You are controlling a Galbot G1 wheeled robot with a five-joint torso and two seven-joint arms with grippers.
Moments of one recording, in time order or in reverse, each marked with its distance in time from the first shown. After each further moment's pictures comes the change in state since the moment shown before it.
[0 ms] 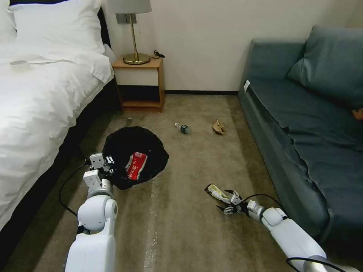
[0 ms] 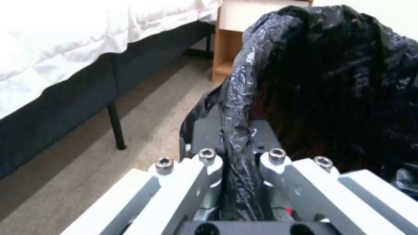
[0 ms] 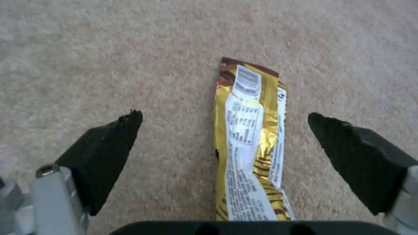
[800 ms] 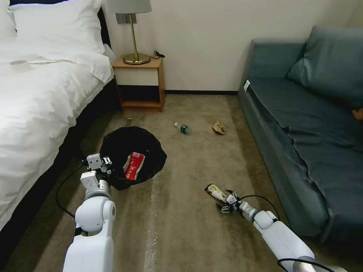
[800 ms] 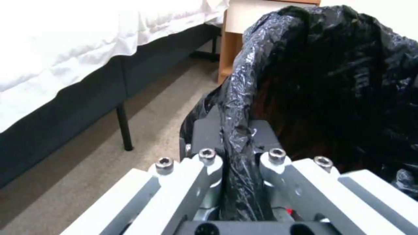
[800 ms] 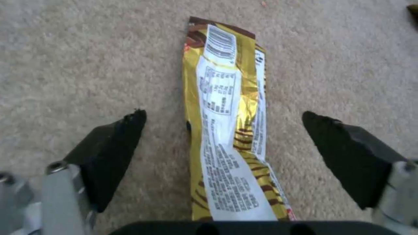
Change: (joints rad) left arm 0.015 0.003 -0.011 -0.014 -0.001 -0.009 -0.011; right arm -0.001 0.049 0.009 -0.040 -0.080 -0.080 0.187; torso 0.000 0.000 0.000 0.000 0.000
